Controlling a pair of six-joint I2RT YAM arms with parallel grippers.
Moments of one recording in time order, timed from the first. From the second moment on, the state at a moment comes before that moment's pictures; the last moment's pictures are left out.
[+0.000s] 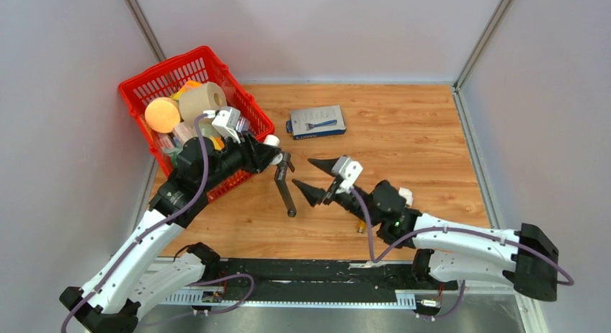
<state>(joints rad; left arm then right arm) -0.57 0.80 0.93 -0.28 0.18 -0.49 1.07 0.99 0.61 0.60 0.08 -0.08</state>
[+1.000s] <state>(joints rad) -0.59 0.80 0.94 -0.35 0.04 -0.56 1.43 1.65 0.84 1.13 0.82 -0.73</state>
